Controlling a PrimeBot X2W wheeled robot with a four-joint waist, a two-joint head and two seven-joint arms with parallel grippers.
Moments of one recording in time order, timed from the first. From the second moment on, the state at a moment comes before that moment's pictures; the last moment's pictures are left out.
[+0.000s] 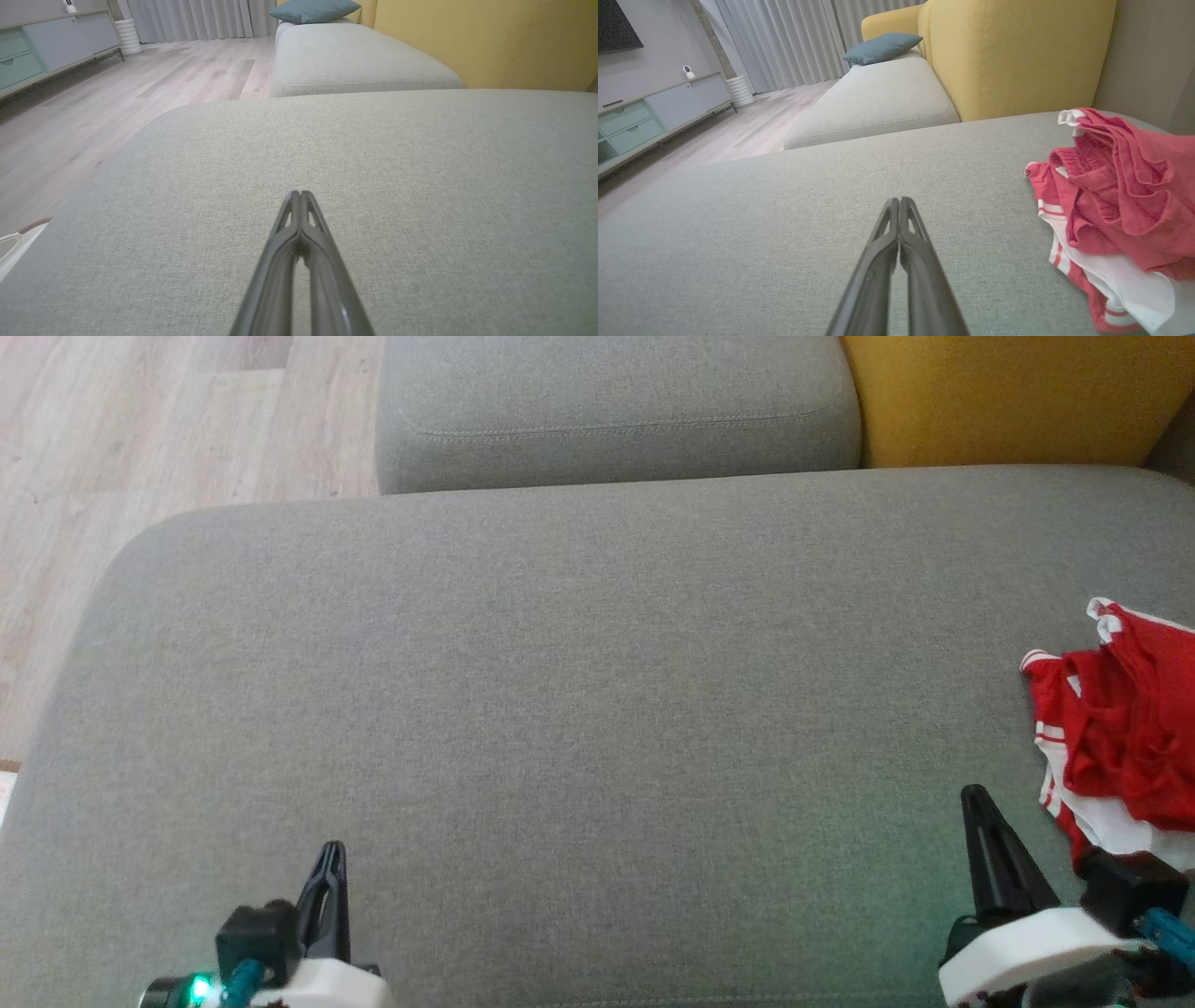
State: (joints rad) left arm 0.12 0.18 -0.29 0.20 -0.19 0.21 -0.23; right arm 0.16 -0.04 -0.02 0.03 0.19 0.13 0.01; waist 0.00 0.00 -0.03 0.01
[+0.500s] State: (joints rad) left arm 0.12 0.17 -0.26 0.21 -0.37 0.17 -0.19; right arm 0.15 -0.04 -0.02 0.06 0.37 0.13 0.01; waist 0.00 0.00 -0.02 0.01
